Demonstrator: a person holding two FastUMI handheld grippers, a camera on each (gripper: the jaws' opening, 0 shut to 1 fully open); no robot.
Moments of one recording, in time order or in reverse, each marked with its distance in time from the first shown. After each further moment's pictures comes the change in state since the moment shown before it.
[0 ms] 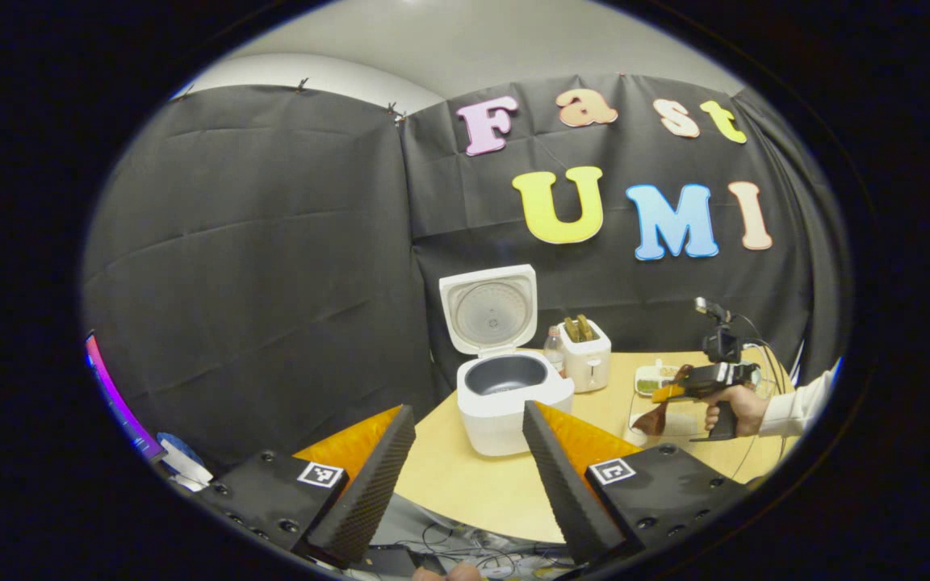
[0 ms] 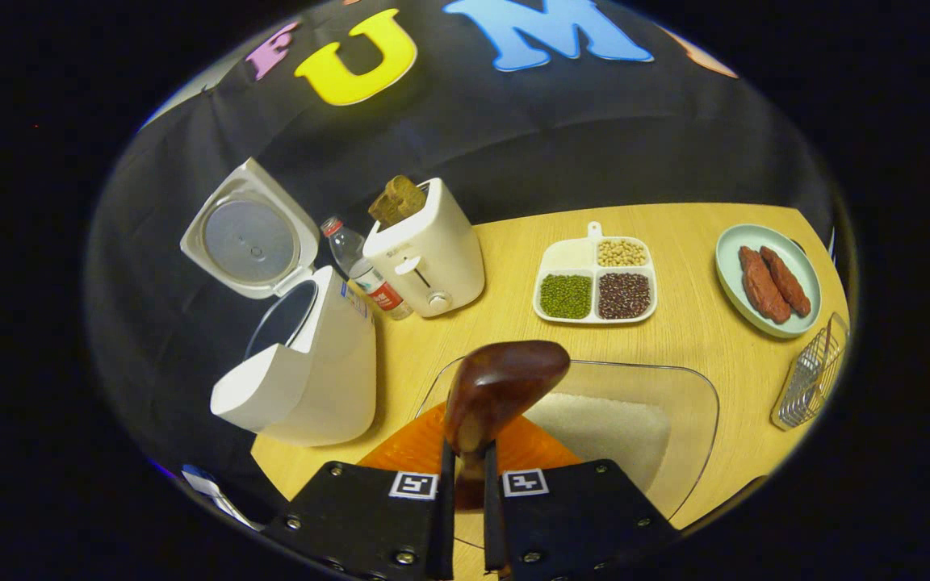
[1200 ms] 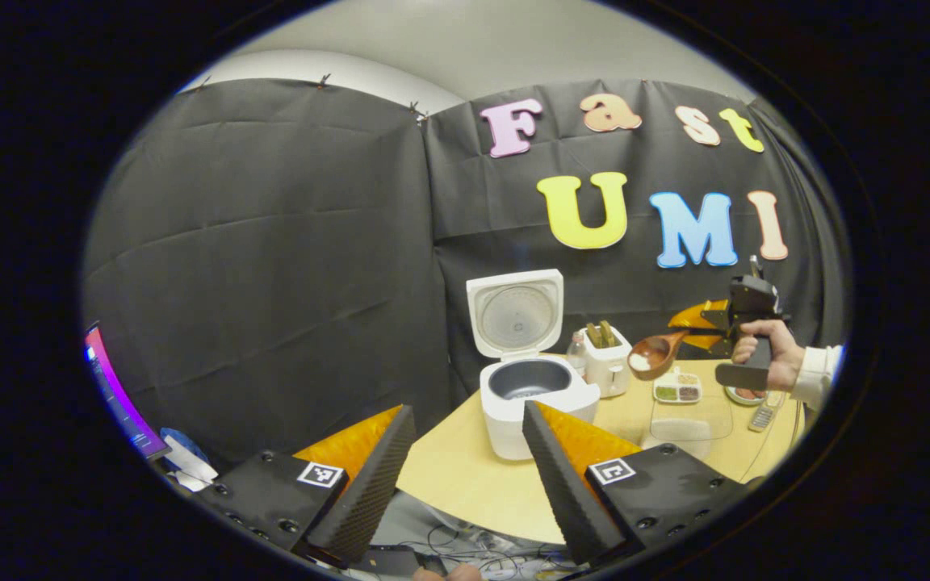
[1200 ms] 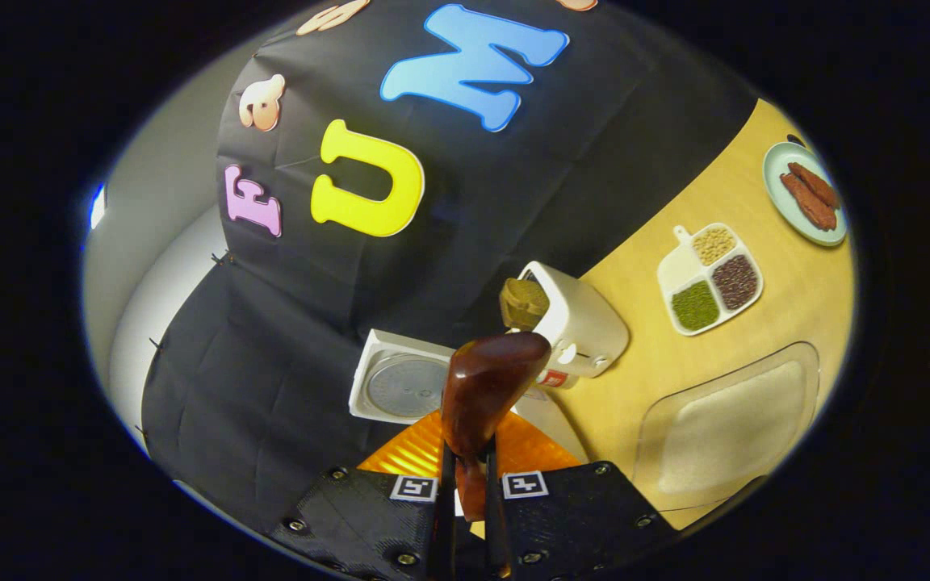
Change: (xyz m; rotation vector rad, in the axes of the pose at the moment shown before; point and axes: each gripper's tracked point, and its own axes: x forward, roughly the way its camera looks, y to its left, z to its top) left arm 0.004 0.050 0.001 -0.030 -0.008 0.059; right arm -0.070 0.155 0.124 0.458 -0.175 0.473
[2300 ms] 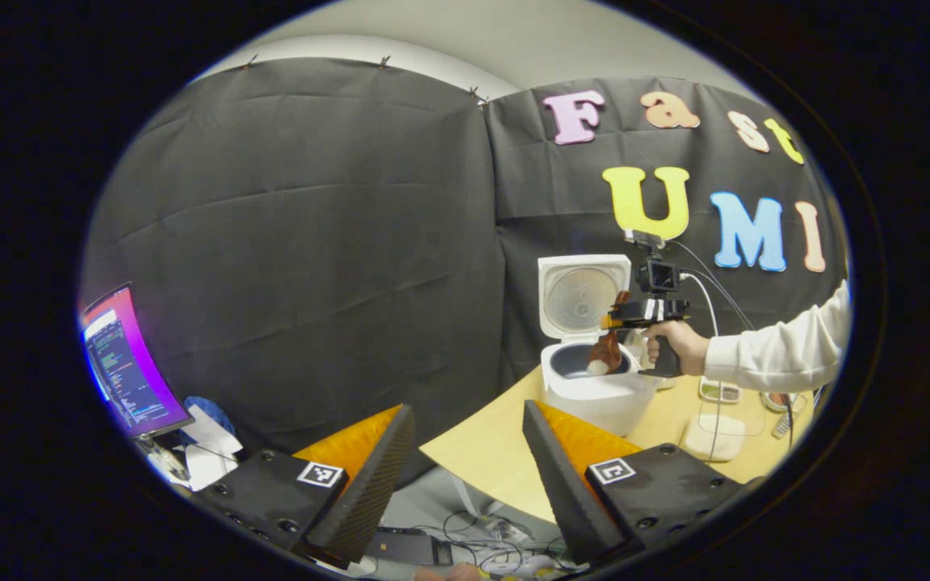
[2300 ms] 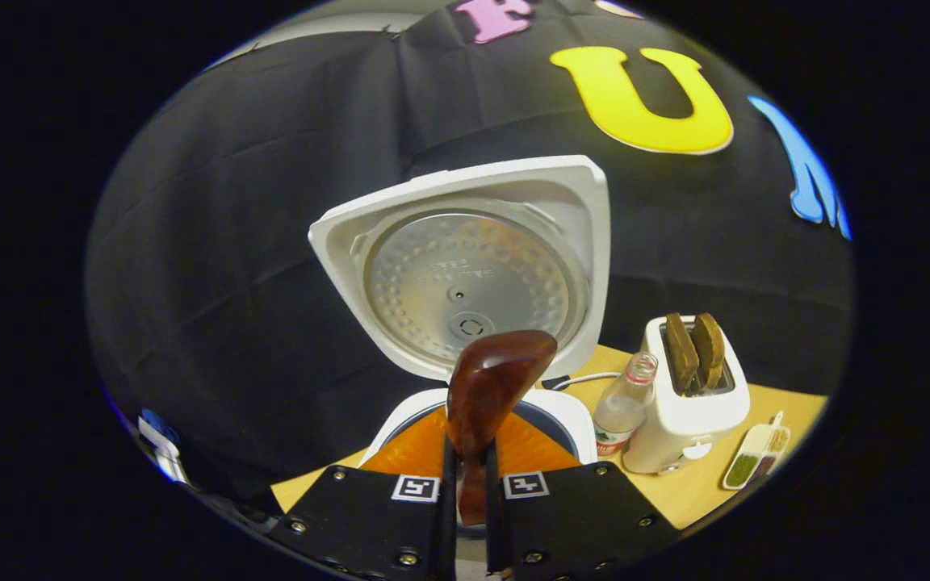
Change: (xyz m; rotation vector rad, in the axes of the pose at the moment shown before) left arm -0.015 0.066 -0.032 -0.080 0.075 0.170; right arm 0.226 0.038 -0.142 -1.061 0.197 -0.132
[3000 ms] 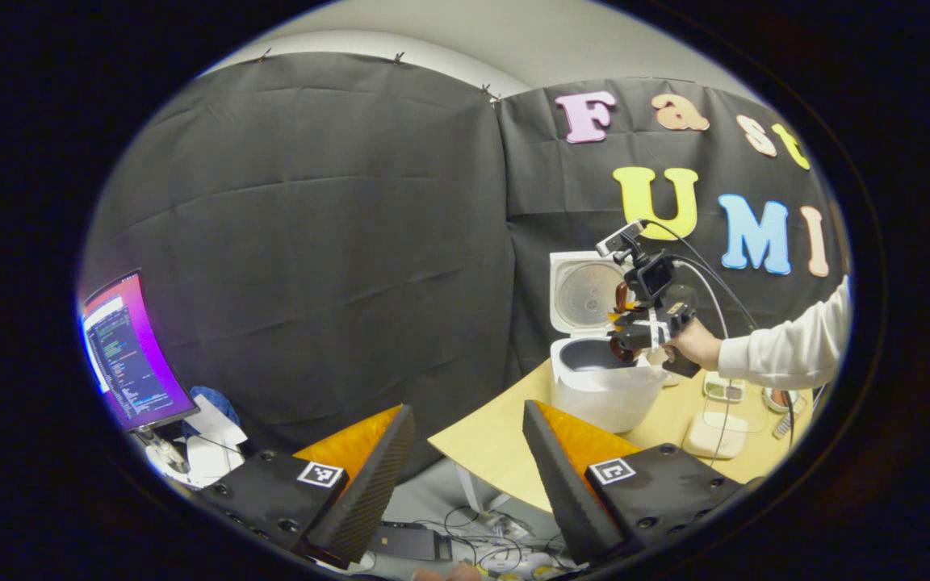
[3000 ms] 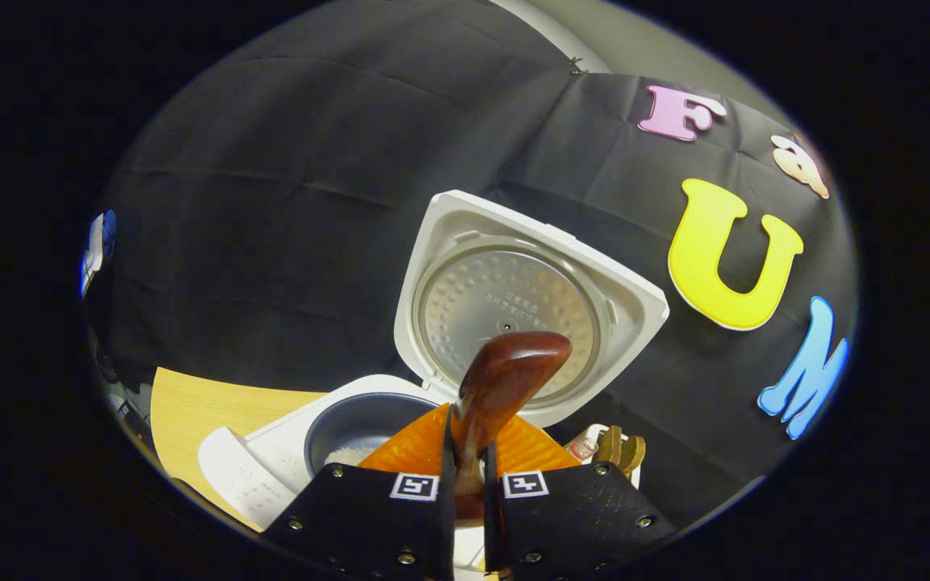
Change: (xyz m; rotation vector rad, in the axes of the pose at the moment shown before) left arm -0.007 0.002 -0.001 -0.022 0.008 0.026; right arm -0.021 0.010 0.014 -0.559 -0.124 -0.111
